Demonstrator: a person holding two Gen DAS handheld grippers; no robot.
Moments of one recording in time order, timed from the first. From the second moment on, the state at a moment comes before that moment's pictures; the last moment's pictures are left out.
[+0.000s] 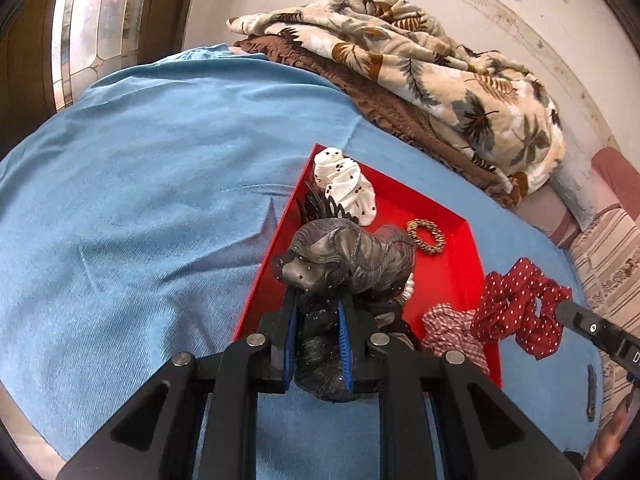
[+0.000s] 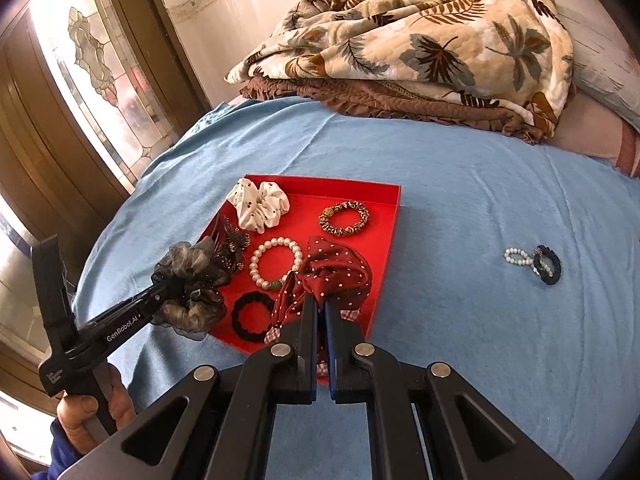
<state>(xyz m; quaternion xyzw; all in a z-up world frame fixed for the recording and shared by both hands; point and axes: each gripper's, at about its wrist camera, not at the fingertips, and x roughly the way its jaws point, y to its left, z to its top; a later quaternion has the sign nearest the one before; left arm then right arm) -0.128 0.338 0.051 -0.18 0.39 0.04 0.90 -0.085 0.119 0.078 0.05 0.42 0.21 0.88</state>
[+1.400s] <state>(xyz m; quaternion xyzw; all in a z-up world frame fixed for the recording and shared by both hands) -0.108 0.328 0.030 -0.16 0.43 0.06 0.89 -0.010 0.183 0.010 -0.07 0.47 0.15 0.87</state>
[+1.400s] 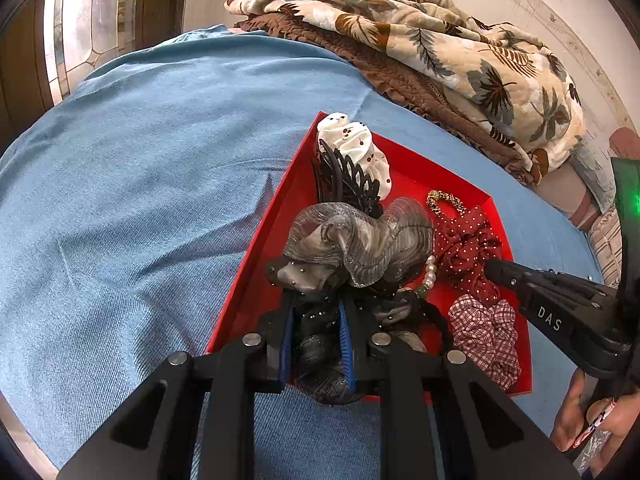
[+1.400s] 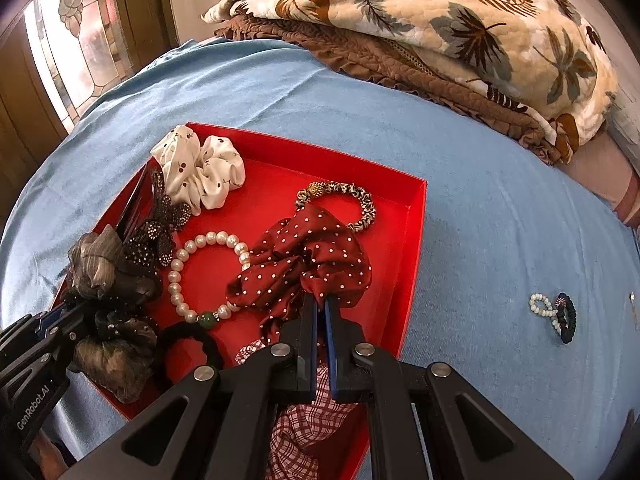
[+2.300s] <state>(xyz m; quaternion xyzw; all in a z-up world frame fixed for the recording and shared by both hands) -0.109 0.325 0.033 -0.16 0.42 0.05 0.89 -0.023 0.185 0.014 -0.08 0.46 0.15 0.87</state>
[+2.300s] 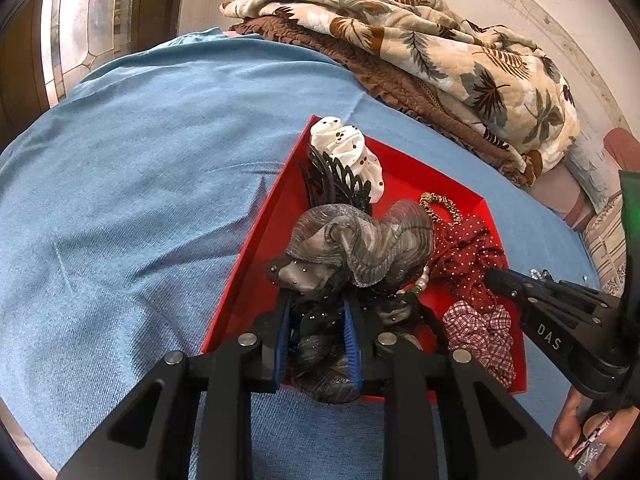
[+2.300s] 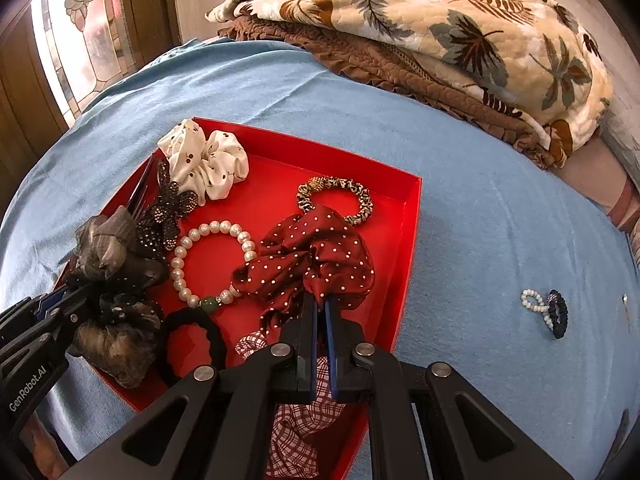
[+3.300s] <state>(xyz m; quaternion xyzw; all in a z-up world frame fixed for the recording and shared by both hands) -0.137 0.302 0.041 -0.05 0.38 0.07 0.92 -0.089 0.035 0.046 0.07 0.44 0.06 0.89</state>
